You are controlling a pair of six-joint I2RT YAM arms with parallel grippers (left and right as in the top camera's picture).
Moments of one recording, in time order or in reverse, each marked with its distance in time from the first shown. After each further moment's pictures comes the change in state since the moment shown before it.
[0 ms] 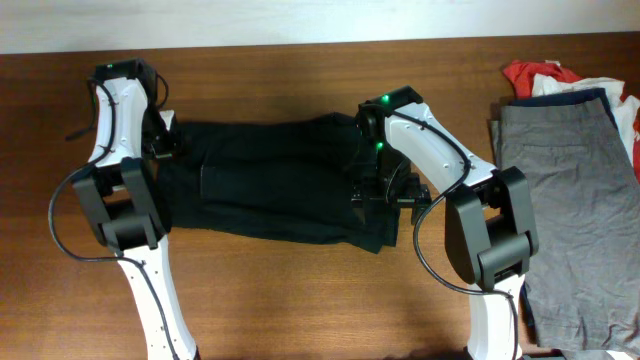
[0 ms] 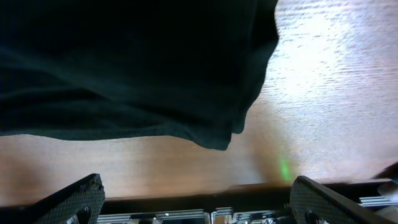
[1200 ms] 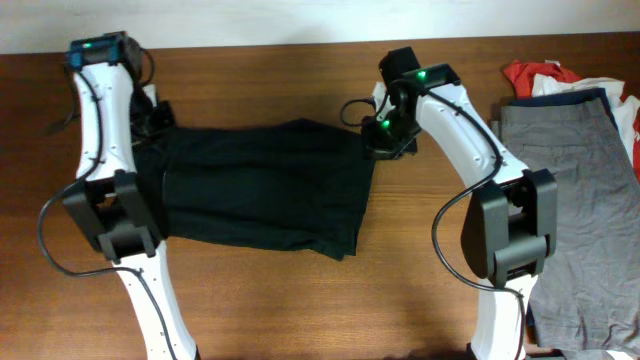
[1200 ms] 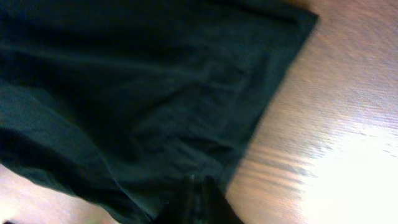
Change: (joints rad) left arm -0.020 -0.106 0.137 -0.128 0.077 -0.196; right arm -0.107 -0.019 0.104 0.426 -0.180 -0.171
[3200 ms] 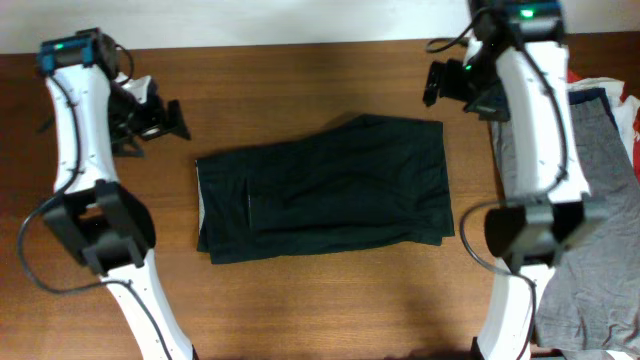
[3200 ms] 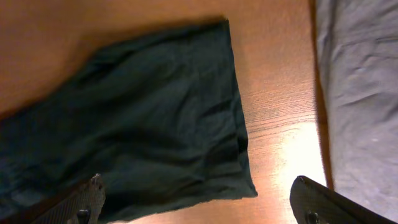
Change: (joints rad) left arm 0.072 -0.098 -0.056 0.005 0.196 0.195; right arm -0.227 0.024 0.658 -0.556 0.270 0.063
